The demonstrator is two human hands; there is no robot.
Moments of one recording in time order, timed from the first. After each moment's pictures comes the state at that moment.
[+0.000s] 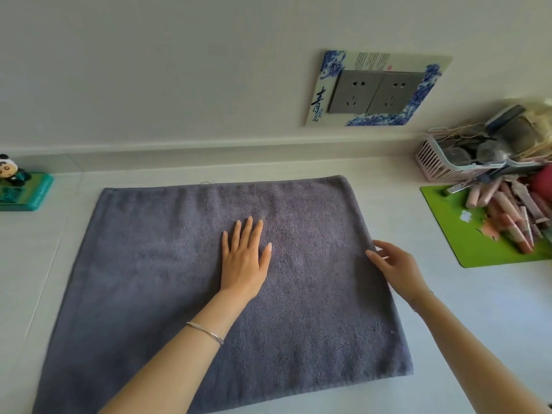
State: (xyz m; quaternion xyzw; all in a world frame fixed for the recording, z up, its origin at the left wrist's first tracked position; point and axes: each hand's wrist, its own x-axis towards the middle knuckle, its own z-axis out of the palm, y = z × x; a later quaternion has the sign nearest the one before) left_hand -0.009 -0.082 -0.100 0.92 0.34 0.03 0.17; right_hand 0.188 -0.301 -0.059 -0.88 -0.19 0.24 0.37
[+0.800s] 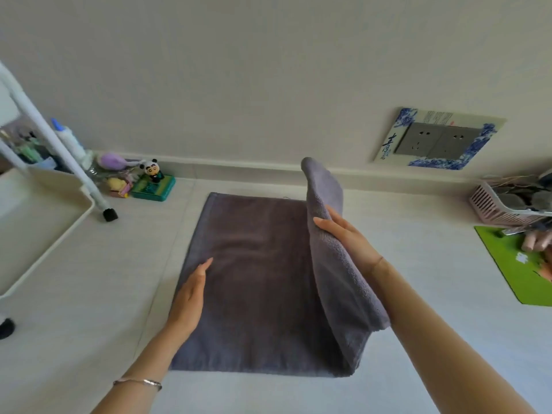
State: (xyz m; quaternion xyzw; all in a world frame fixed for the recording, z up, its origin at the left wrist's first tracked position) left_hand -0.258 -0.017 -0.081 0.68 0.46 0.23 0.51; right_hand 0.002 -0.139 0.066 -0.65 -0.30 0.45 0.54
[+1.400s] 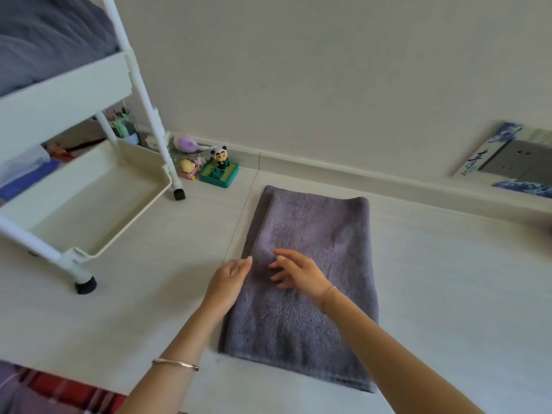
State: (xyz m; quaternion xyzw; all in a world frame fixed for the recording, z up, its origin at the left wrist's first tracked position) left_hand -0.298 0.014 -0.071 0.62 0.54 0.20 0.53; right_hand -0.134 -0.051 -0.038 -0.64 -0.31 0.56 0.43
